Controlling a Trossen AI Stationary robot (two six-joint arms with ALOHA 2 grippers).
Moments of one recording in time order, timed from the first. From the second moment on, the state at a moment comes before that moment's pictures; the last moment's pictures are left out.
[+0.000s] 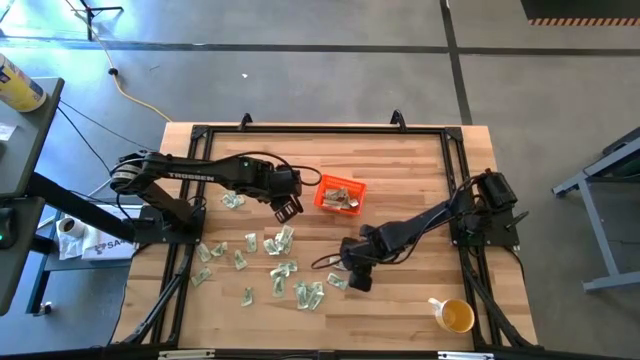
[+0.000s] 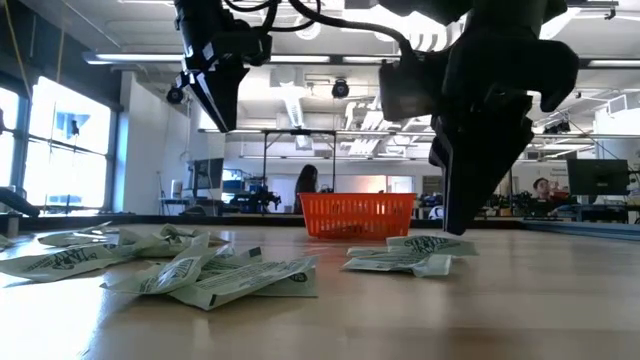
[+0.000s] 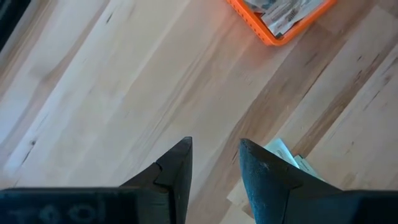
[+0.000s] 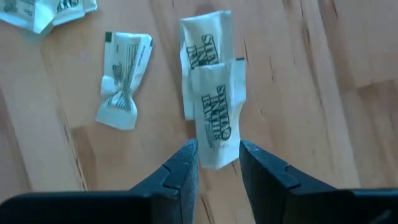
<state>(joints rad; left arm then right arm) 0.04 1.52 1.28 -1.04 -0.30 -0.53 0.33 1.83 1.13 -0.51 0.02 0.62</state>
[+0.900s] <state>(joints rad) 0.04 1.52 1.28 -1.05 -0.33 -0.53 0.33 1.73 1.13 -0.63 0.08 0.82</state>
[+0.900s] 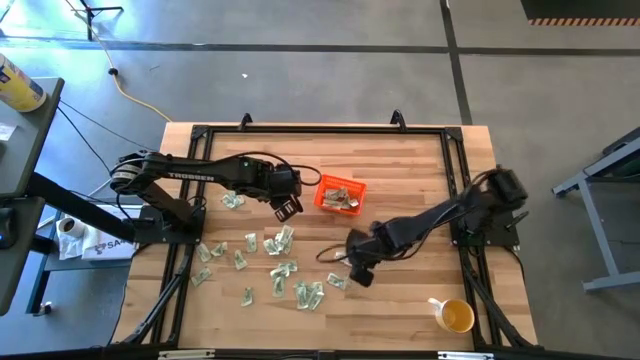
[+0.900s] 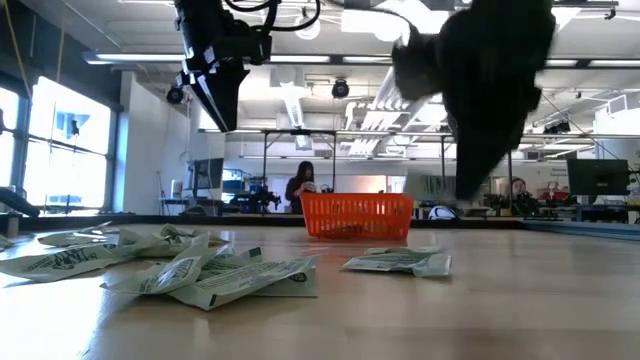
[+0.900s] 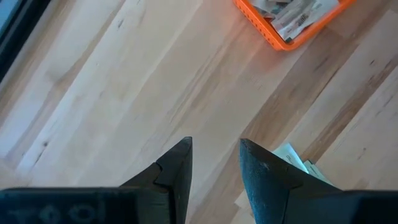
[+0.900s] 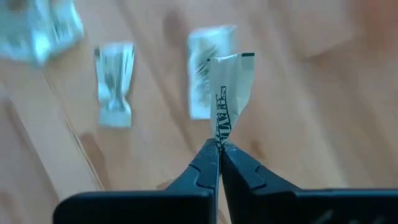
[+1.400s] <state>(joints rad) 0.04 1.52 1.28 -1.04 -0.30 -0.53 -0.08 1.58 1.13 -0.50 0.18 0.62</state>
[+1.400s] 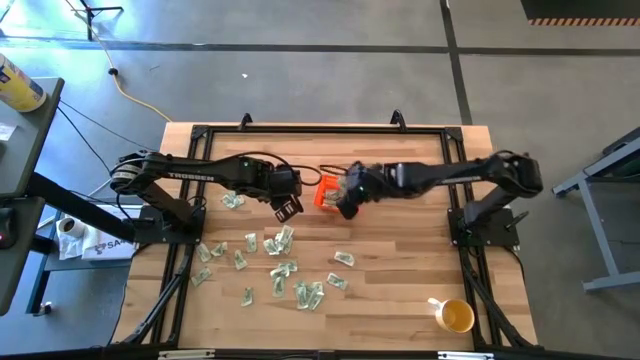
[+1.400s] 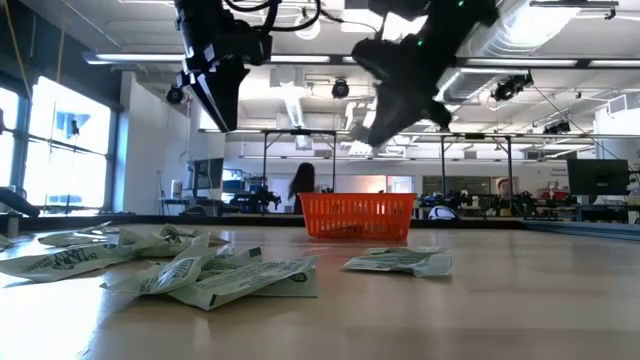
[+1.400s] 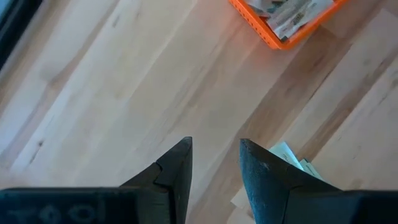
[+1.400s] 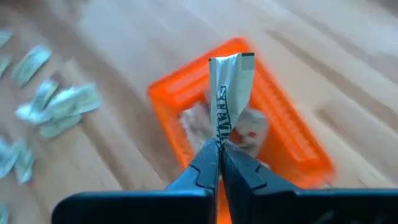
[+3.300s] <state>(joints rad) 0.23 1.37 0.59 -0.88 -0.22 -1.06 0.00 1.63 1.12 -0.65 0.15 0.63</state>
